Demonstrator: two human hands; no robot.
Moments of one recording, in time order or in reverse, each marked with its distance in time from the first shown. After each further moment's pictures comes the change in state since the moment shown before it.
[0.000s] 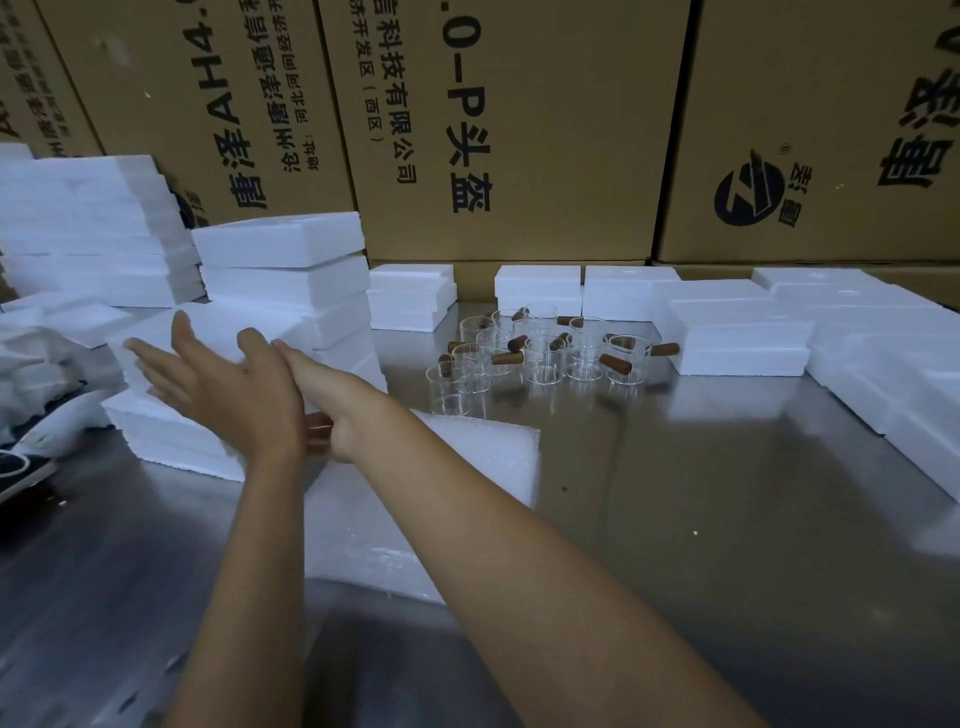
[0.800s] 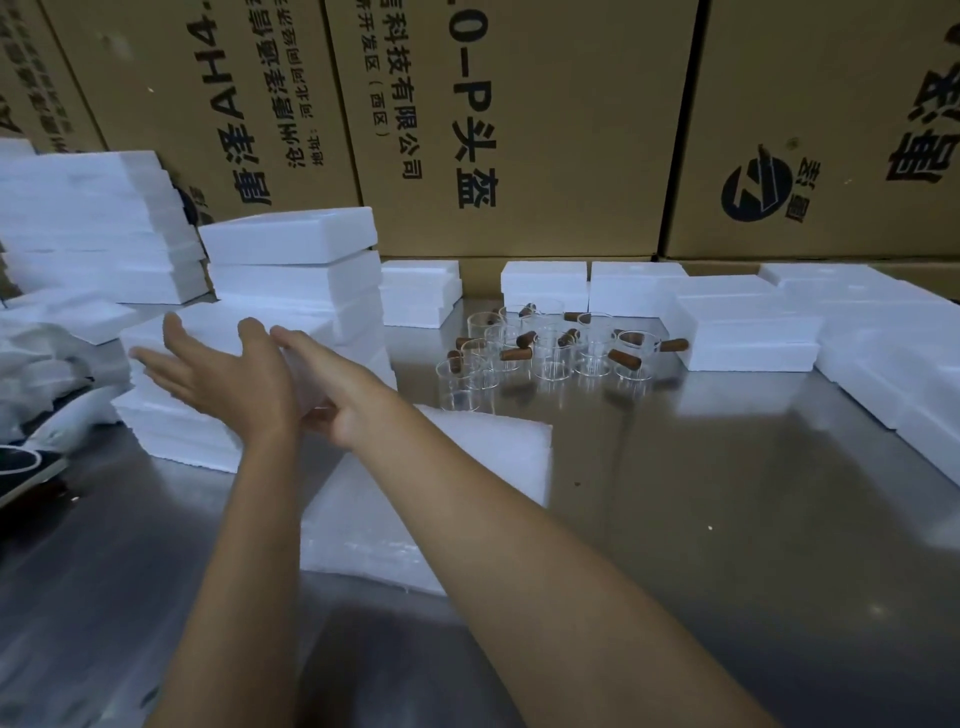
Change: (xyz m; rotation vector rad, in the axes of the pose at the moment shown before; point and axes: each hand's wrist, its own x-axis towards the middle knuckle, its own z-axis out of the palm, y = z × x) left_hand 0.021 -0.004 0.001 -0.177 -0.055 -0.166; right_hand 0.017 0.000 0.009 0.187 0.028 -0.061
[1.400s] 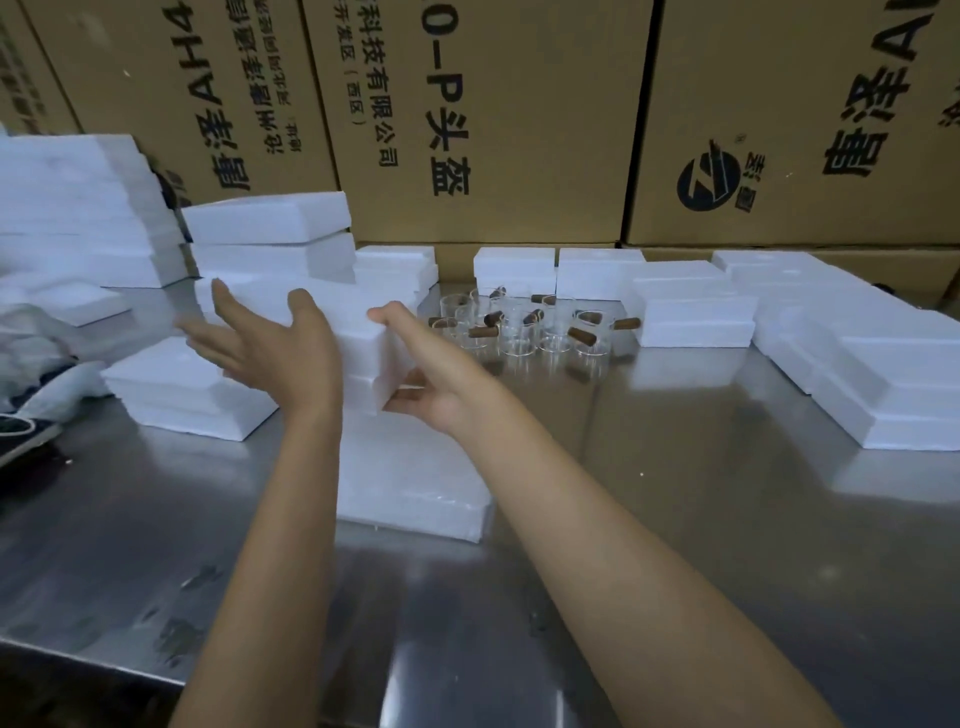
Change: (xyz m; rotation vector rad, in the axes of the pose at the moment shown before) left_hand -0.082 0.052 -0.012 0.042 -0.121 -0.030; right_hand -0.090 -0.008 -0.088 -0.060 0.068 -0.138
